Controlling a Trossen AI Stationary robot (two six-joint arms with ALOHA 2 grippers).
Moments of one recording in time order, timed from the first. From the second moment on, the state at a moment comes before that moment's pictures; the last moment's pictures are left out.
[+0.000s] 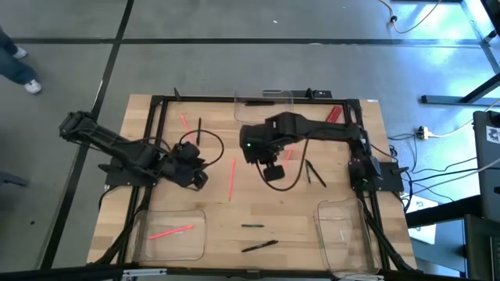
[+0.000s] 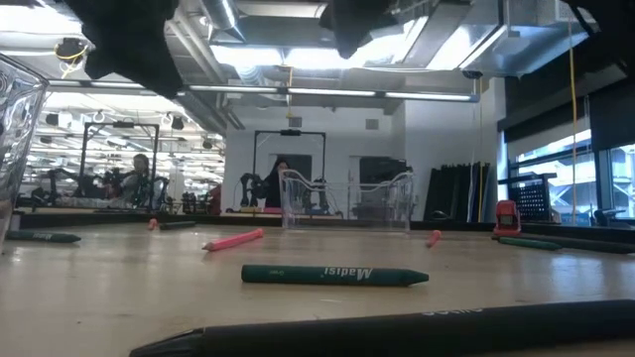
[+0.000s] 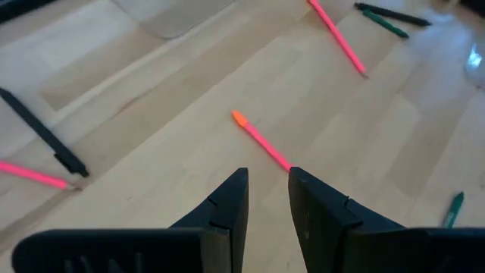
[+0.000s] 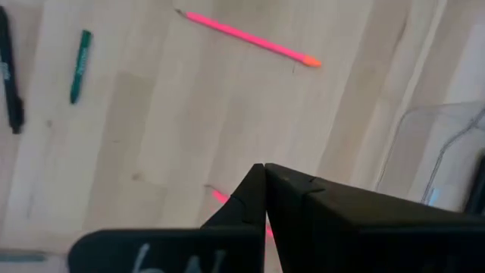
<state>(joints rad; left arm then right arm) -0.36 1.07 0.84 -0.77 -0.61 -1.05 0.03 2.09 2.31 -1.51 0.00 -0.26</state>
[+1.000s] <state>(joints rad) 0.05 1.62 0.84 -0.29 -0.30 -0.91 0.15 1.87 2.31 -1.54 0.28 -0.12</state>
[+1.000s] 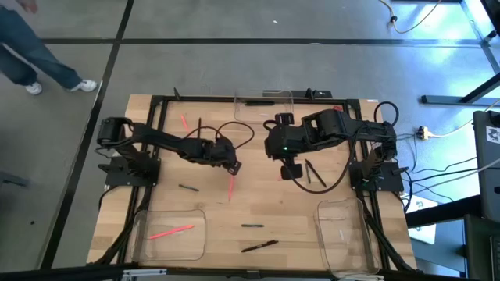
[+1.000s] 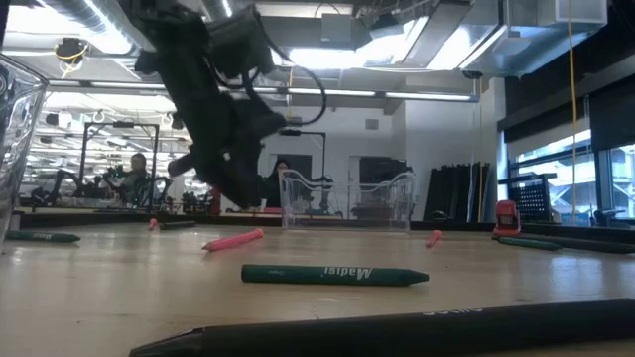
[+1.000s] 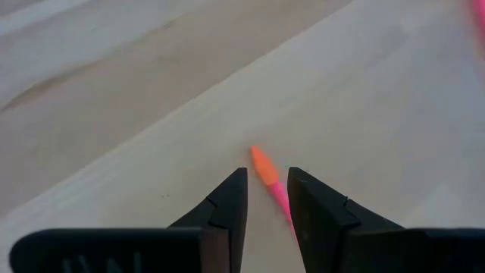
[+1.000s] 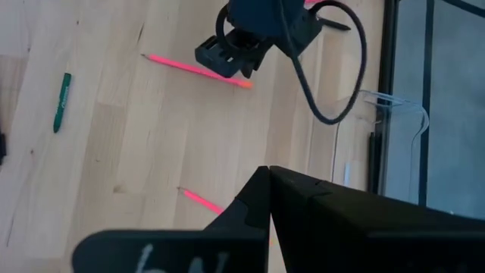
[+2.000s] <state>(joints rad) 0.04 1.70 0.84 -0.17 -0.29 -0.94 0.15 1.87 2.31 -1.55 0.29 -0.11</state>
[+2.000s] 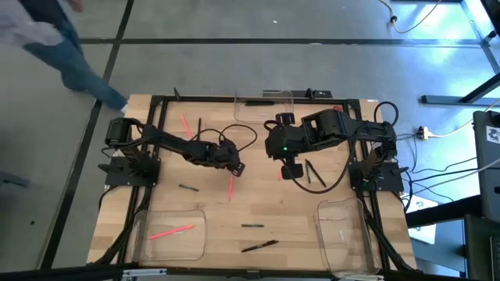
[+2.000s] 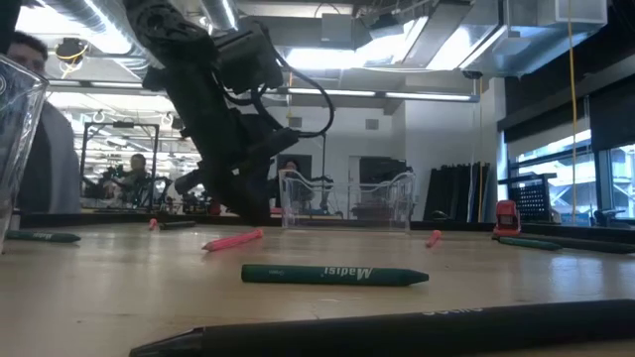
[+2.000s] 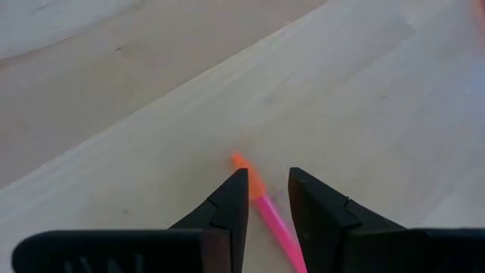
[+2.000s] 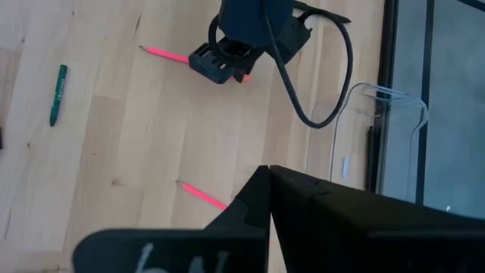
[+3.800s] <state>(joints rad) 0.01 1.79 0.84 -0.20 -0.37 -0.64 0.15 1.87 2.31 -1.56 0.29 -0.11</state>
